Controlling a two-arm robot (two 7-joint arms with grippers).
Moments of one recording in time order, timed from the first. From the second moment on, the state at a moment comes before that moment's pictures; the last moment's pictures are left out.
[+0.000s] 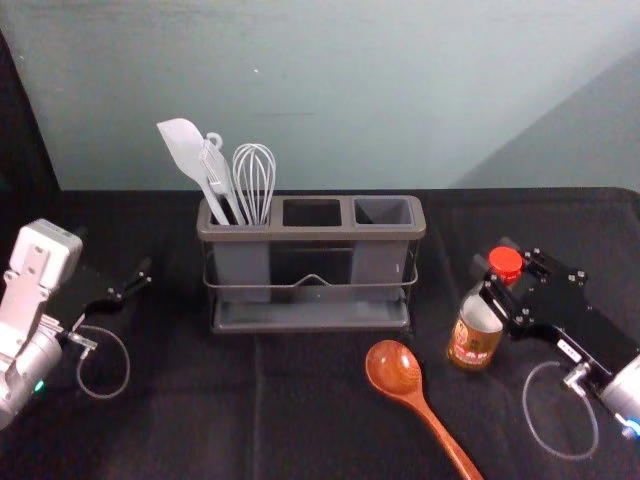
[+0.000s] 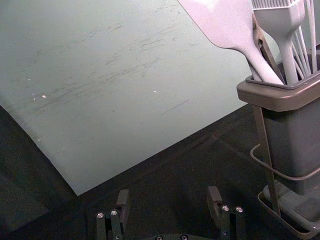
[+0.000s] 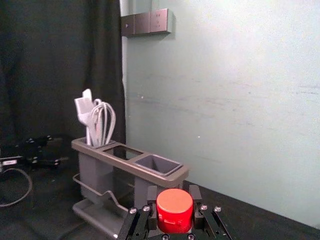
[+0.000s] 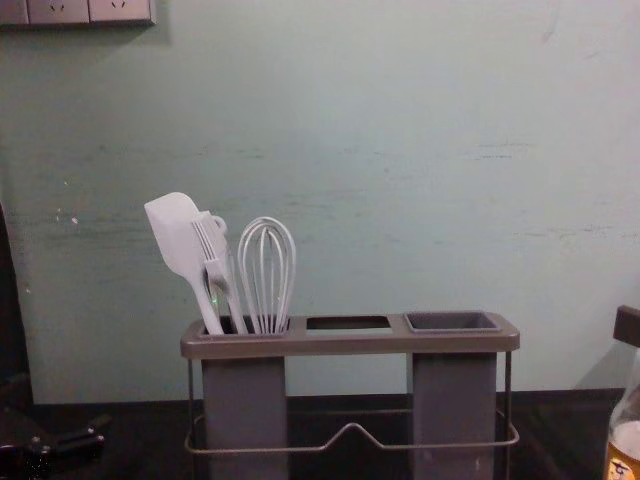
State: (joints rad) left arm -0.20 0.60 0.45 -1.41 -0.25 -0.12 0.03; right arm -0.13 0.50 -0.11 -1.76 0.41 -0.19 0.41
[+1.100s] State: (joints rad) left arm -0.20 0.60 0.45 -1.41 -0.25 -0.12 0.03; right arm 0.10 0.39 -0.17 -1.49 0.36 -0.23 0.43
